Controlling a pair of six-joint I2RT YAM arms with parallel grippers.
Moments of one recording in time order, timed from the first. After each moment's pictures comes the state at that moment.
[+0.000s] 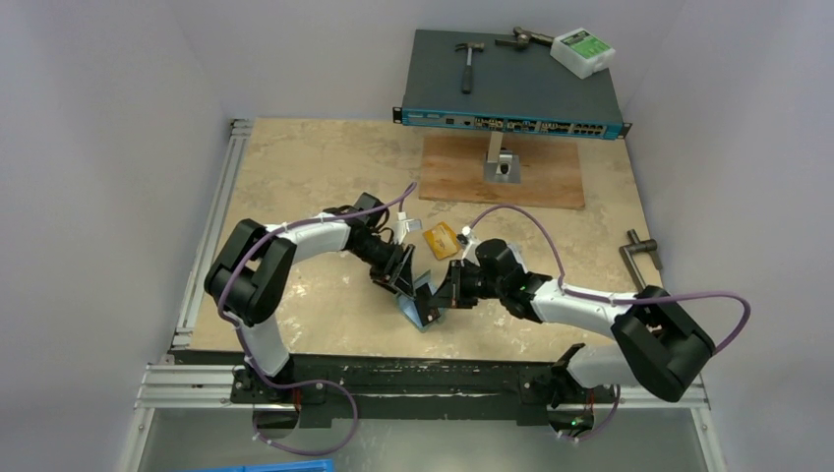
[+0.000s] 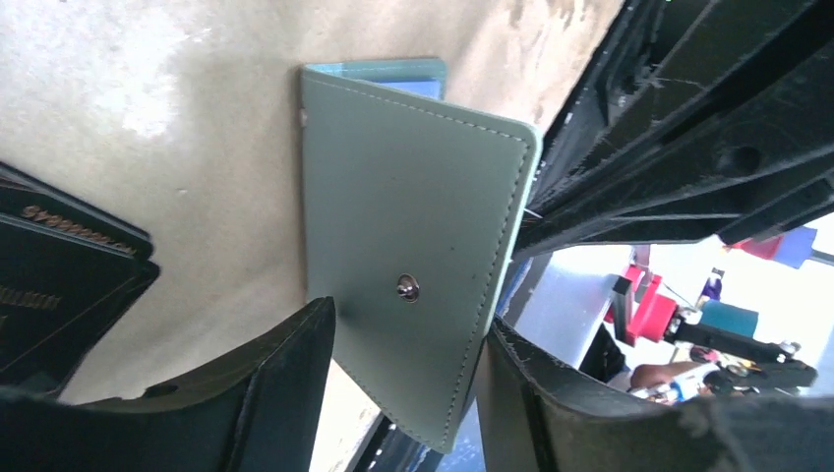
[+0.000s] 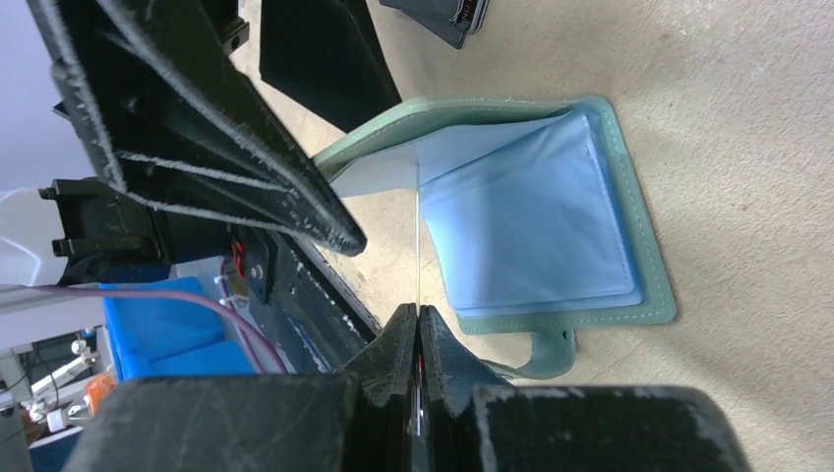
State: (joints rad) left arm -0.52 1.79 1.02 -0.51 0.89 -0.13; right arm 0.73 1.32 0.47 0.20 -0.41 0.83
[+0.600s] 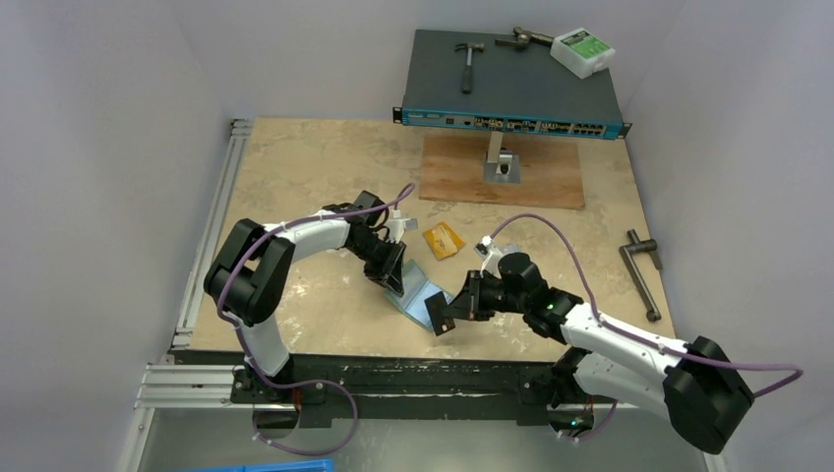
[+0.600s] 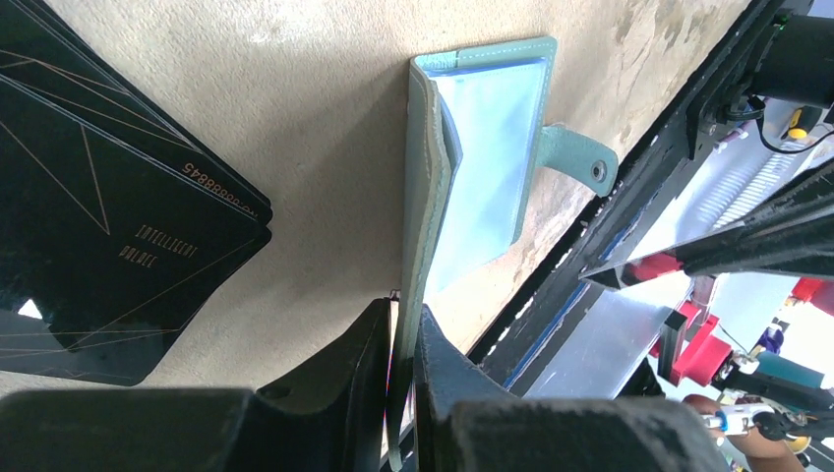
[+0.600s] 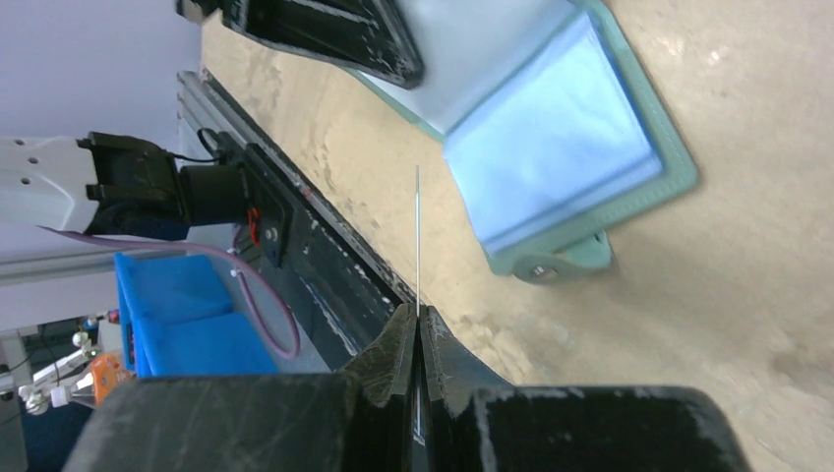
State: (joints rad) left arm -0.51 1.79 1.05 -0.58 0.70 -0.11; right arm 0.73 1.03 0.39 0.05 -0.40 0.83
